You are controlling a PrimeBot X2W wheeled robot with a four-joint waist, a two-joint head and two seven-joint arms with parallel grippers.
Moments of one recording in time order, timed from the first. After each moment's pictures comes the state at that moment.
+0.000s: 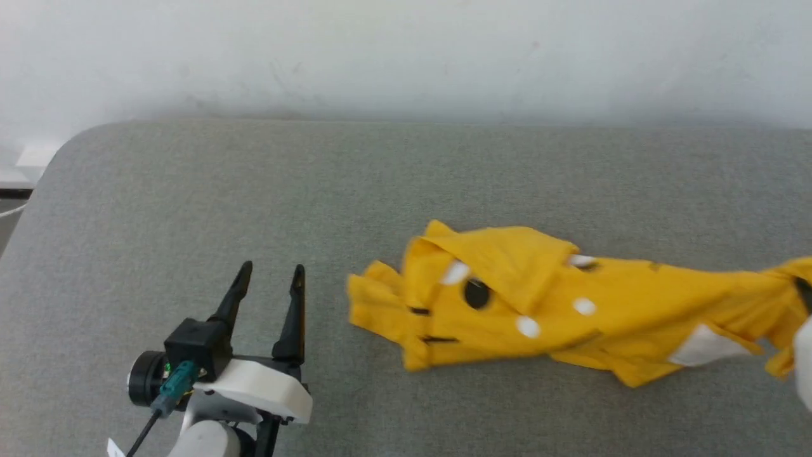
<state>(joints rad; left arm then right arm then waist) -0.10 0.30 -0.34 0.04 -0.41 0.17 -0.20 -0.02 -0.42 -0.14 -0.27 0.19 0.13 0.72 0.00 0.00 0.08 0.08</state>
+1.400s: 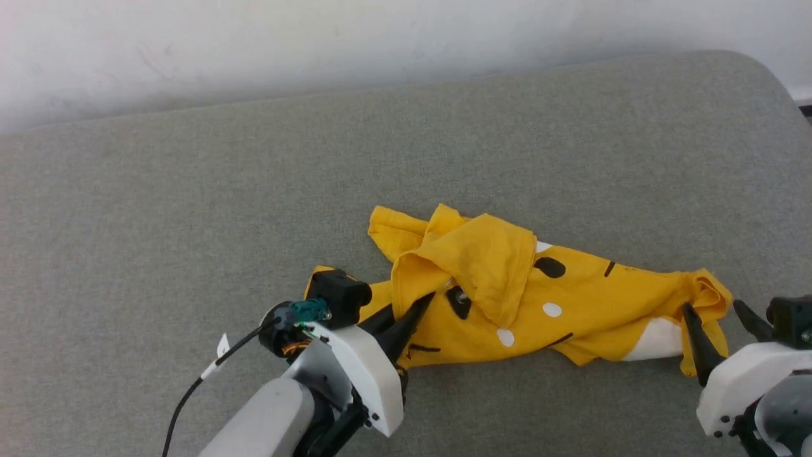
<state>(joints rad) -0.32 0.26 -0.61 0.14 -0.57 -0.10 0.13 0.02 -0.14 -0.16 -0.06 0.14 0.13 0.35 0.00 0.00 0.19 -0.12</state>
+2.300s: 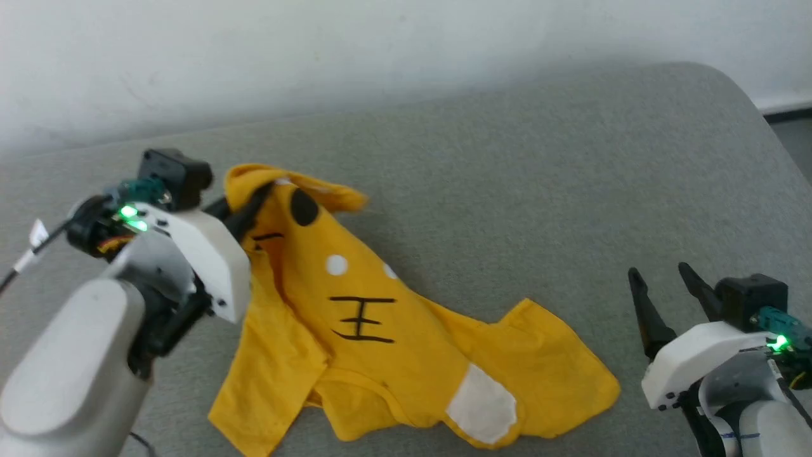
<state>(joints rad) -0.46 0.55 -0.41 -0.03 -0.61 -0.07 0.35 -0.05 -0.07 -0.08 0.01 0.11 0.13 0.19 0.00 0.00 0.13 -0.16</state>
